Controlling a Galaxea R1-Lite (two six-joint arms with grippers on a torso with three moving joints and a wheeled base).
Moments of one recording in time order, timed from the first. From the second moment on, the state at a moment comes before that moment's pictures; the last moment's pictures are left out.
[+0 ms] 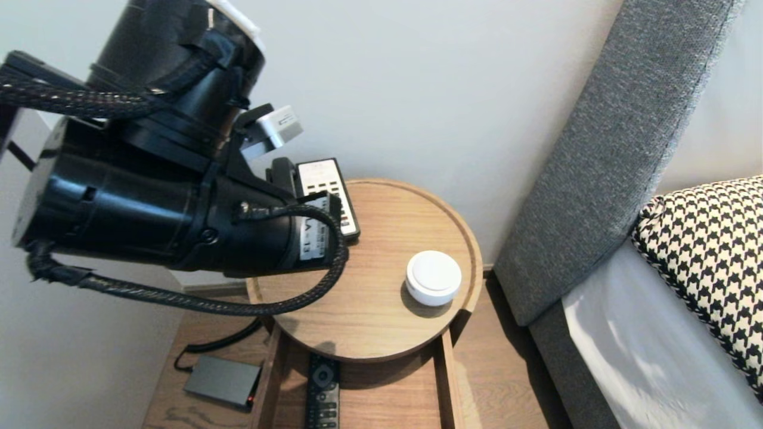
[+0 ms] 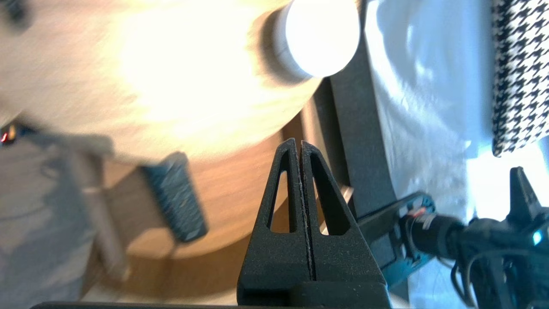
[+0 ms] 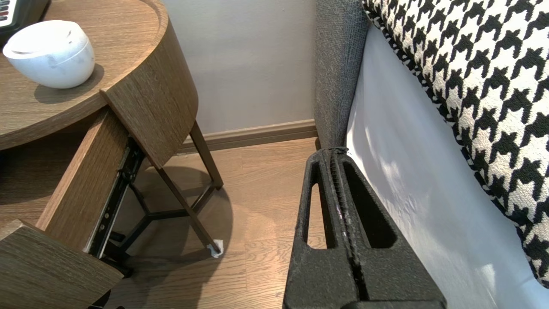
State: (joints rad) left arm -0.88 1.60 -1.53 0.58 0.07 -0.59; right arm 0.00 0.01 0.00 -0.06 -0.02 0.00
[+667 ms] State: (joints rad) left arm -1.01 1.92 -1.78 0.58 0.30 -0.60; right arm 0.00 0.01 0.00 -0.06 -0.02 0.00
